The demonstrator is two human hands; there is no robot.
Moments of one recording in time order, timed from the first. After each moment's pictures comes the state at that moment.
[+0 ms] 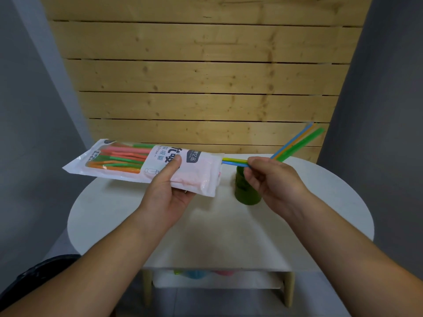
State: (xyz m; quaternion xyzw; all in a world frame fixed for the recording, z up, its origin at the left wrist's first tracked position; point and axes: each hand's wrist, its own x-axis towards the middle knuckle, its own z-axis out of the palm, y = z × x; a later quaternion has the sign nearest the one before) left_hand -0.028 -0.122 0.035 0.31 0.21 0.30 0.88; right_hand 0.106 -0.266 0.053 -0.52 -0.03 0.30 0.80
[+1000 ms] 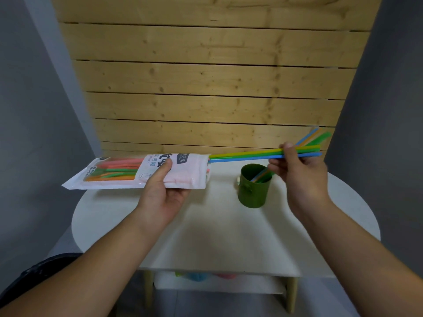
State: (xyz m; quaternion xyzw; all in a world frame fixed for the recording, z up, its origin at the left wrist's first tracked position) left_hand -0.028 -0.102 0.024 0.22 0.24 0.34 0.88; right_hand 0.121 -0.280 0.053 -0.60 -0.11 0.05 0.79
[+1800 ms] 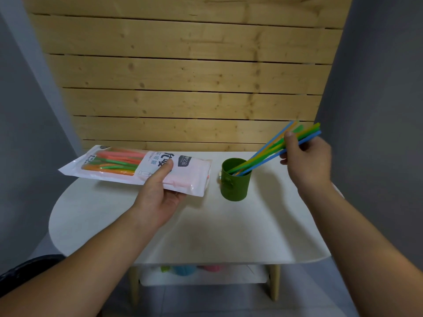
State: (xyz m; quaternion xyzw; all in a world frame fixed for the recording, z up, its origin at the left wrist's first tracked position) left_hand -0.014 -0.123 0.012 0.29 0.24 0.29 0.88; right_hand 0.161 -0.321 0.059 -0.76 -0.16 -0.11 0.62
